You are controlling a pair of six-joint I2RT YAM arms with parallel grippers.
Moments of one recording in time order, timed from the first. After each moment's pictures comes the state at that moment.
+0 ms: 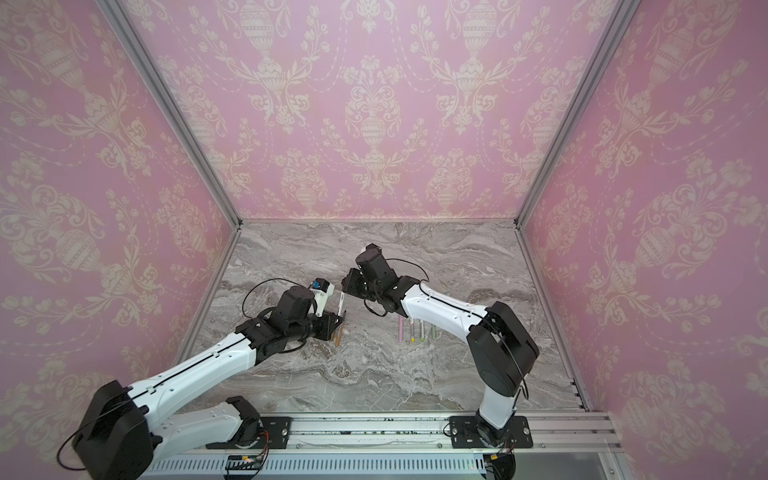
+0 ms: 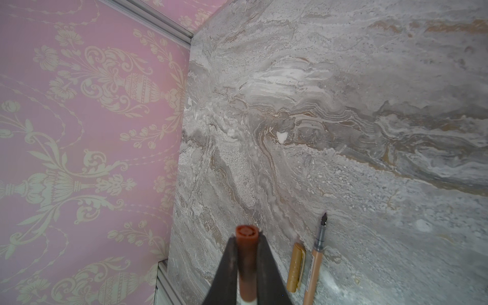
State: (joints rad) left arm -0.61 1.14 0.69 -0.29 0.13 -0.42; right arm 0.77 1.75 1.27 -0.12 -0.12 0.98
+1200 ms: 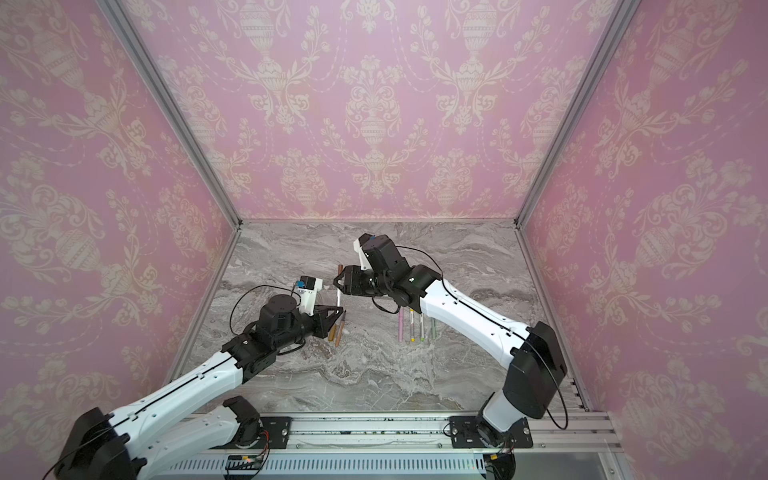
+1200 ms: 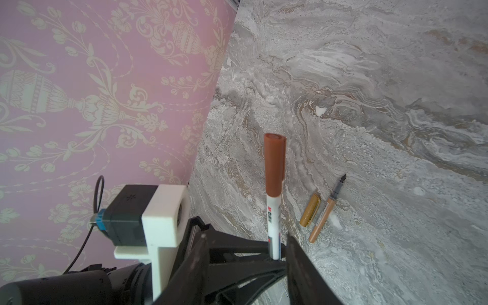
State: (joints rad) left arm -0.61 0.98 0.54 -0.01 0.18 -0.56; right arm 0.78 1.59 1.40 -0.43 -0.25 0.77
